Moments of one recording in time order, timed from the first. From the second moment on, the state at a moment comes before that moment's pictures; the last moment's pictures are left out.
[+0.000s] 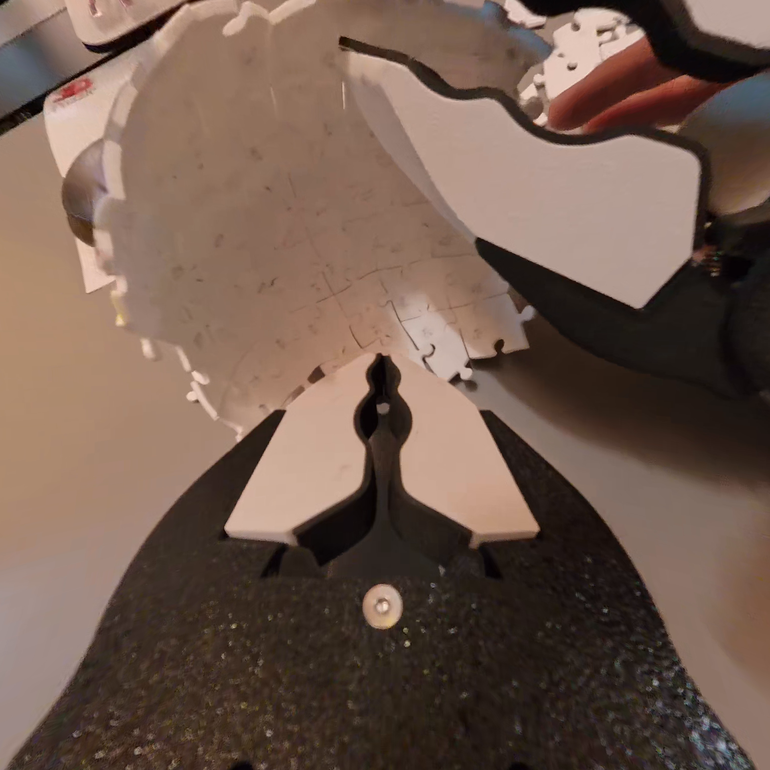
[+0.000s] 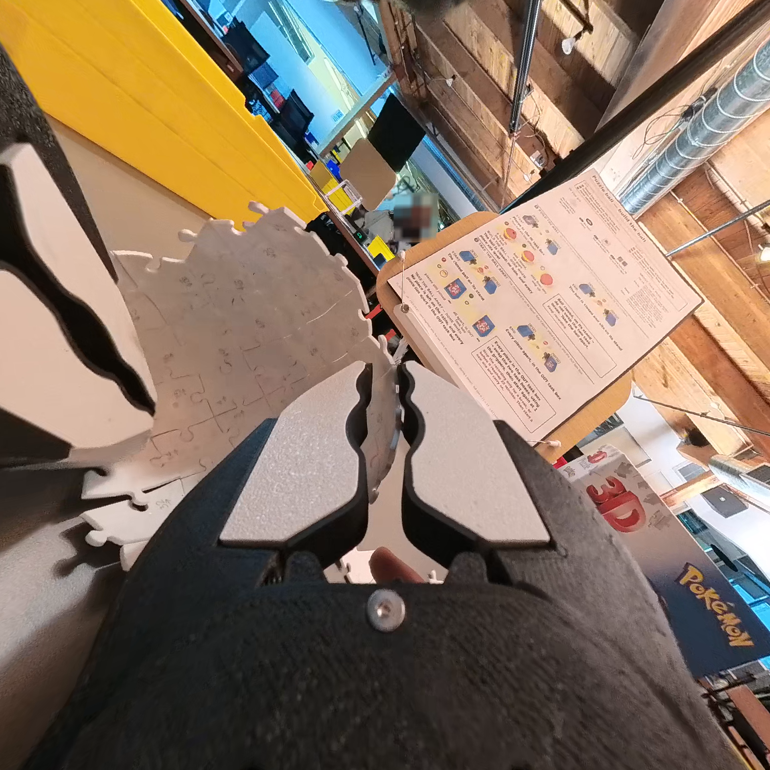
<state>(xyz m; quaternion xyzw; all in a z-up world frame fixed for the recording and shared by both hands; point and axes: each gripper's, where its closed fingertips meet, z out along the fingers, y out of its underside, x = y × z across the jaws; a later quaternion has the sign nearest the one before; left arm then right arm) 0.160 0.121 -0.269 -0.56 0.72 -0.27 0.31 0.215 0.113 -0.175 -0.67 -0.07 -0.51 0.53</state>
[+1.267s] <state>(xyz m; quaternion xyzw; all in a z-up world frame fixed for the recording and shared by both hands) 0.155 0.168 -0.184 -0.48 0.68 -0.35 0.44 0.227 0.108 -0.182 -0.68 -0.03 -0.49 0.54</state>
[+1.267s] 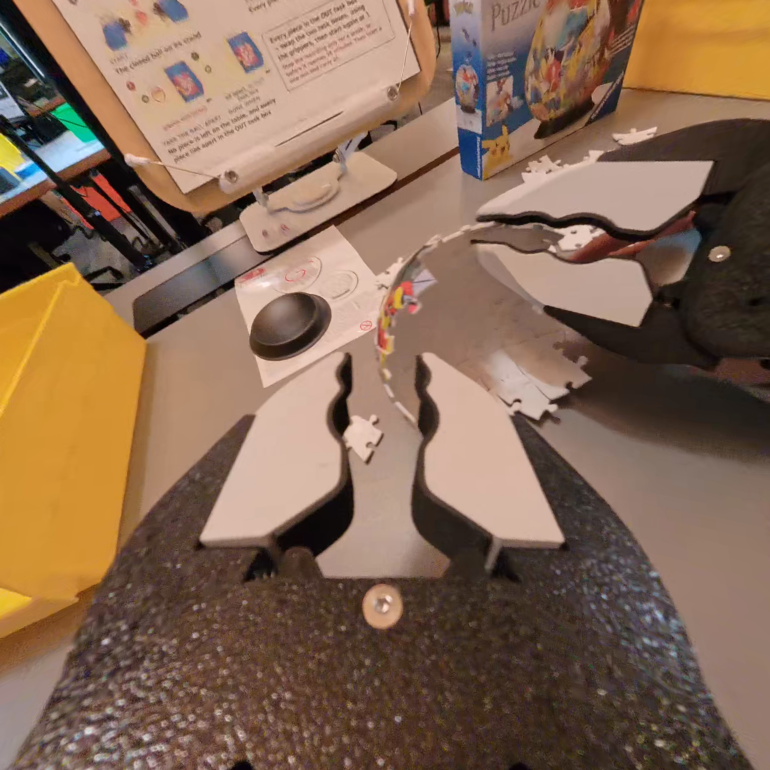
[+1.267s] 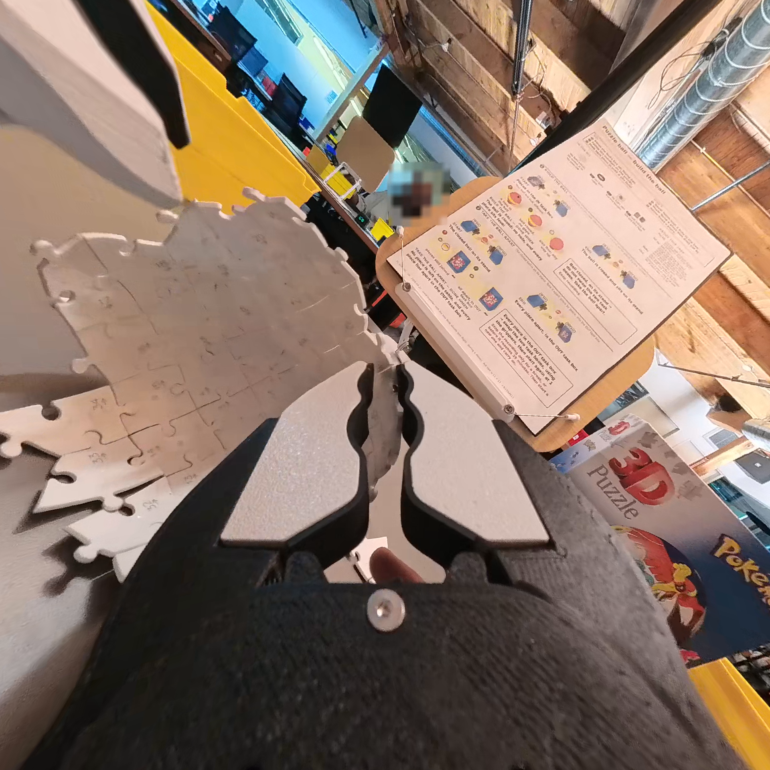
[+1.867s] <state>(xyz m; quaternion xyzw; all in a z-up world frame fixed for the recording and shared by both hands) 0.190 0.181 -0.217 -0.52 0.66 -0.29 0.45 0.218 0.113 -0.184 -0.69 -0.05 -0.45 0.56</state>
